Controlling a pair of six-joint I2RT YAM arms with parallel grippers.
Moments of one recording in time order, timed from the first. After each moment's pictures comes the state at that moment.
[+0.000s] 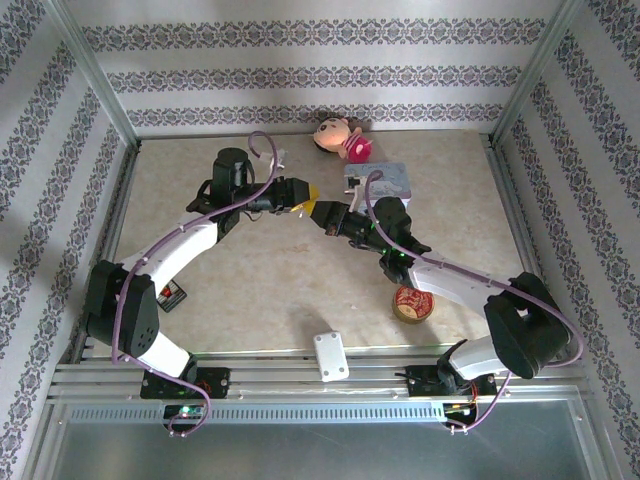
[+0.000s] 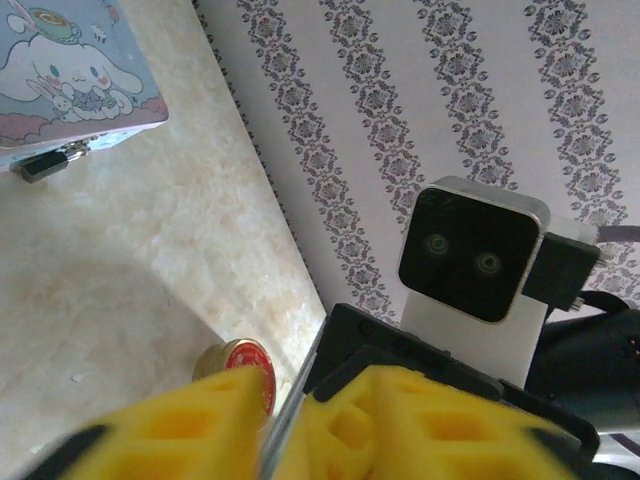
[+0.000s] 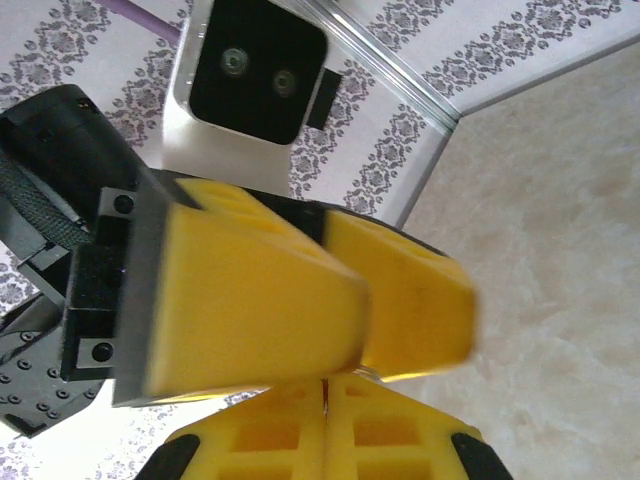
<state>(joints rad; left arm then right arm) -0.35 1.55 1.13 0.08 0.93 -0.85 0.62 1.42 0.76 0.66 -0.43 0.94</state>
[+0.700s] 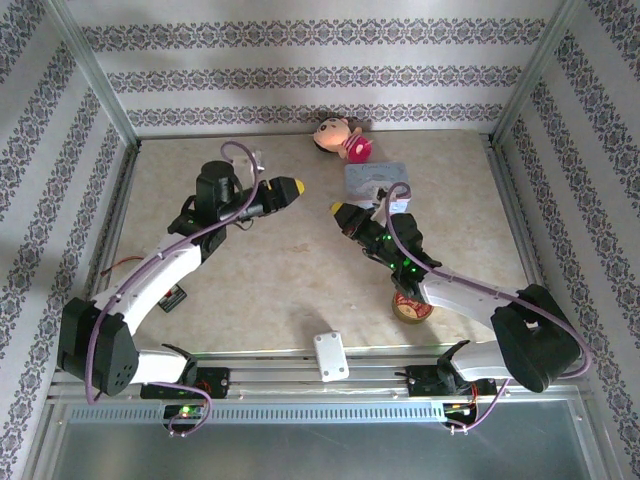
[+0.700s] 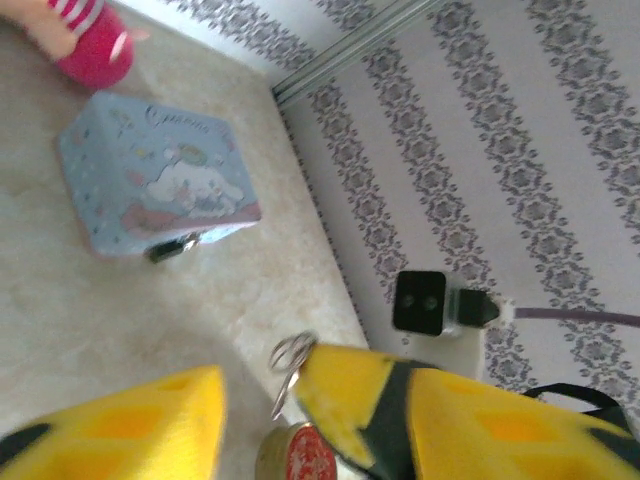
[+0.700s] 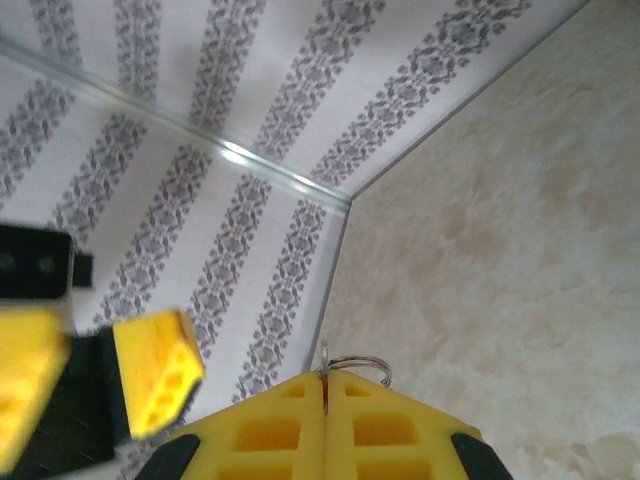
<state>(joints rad) -0.38 1.33 1.00 0.03 0.55 -0.82 0.59 1.34 0.58 0.69 -0.14 1.10</state>
